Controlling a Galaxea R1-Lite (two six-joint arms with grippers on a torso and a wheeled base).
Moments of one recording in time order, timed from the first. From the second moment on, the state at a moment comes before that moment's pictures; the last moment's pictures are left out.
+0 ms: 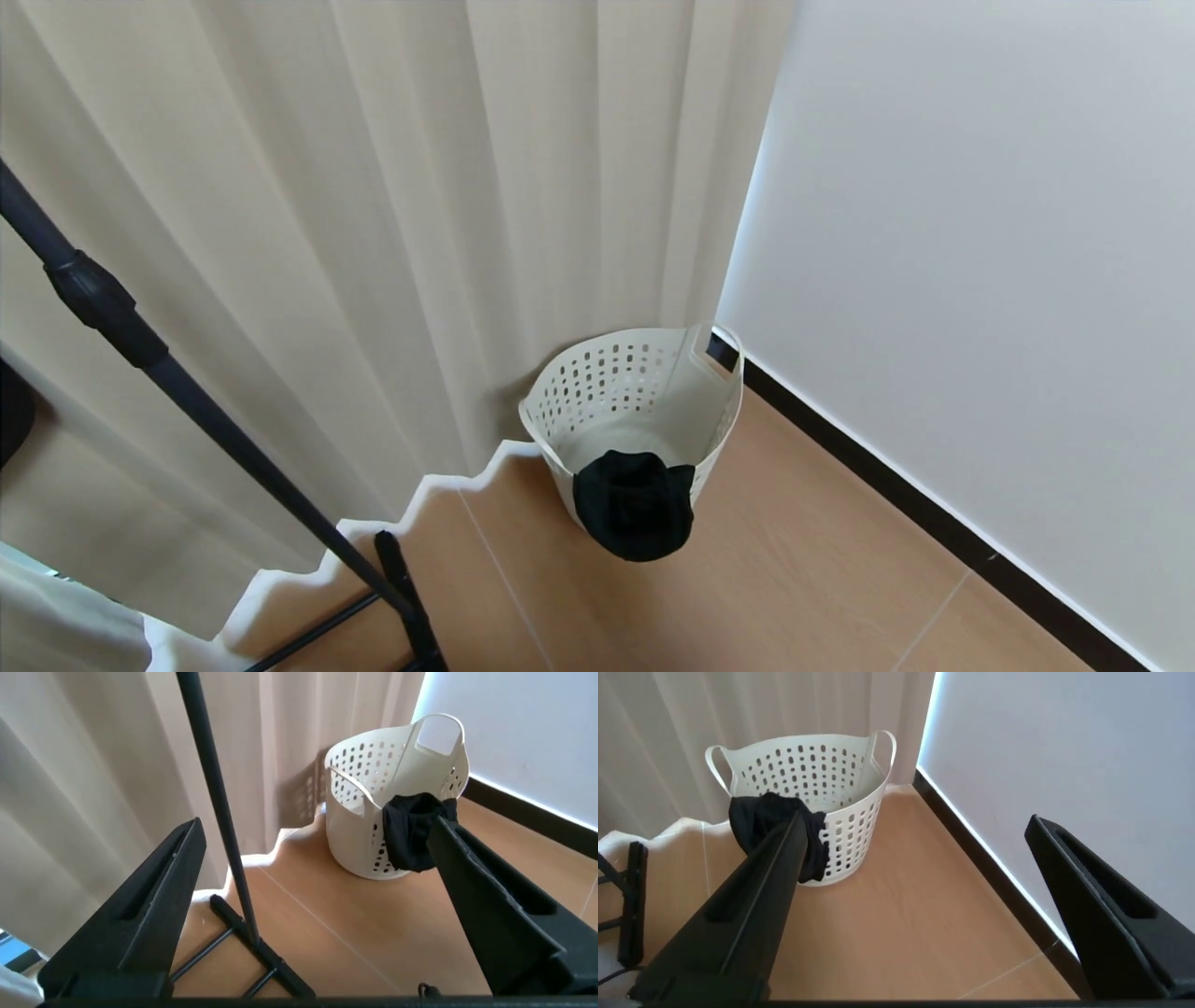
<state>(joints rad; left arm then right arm) -0.01 0.00 0.00 -0.05 -0.15 0.04 0.00 0.00 0.00 -0.05 0.13 -0.07</state>
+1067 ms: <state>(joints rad) -0.01 0.00 0.00 -0.05 -0.15 0.04 0.00 0.00 0.00 -0.05 0.14 -0.07</state>
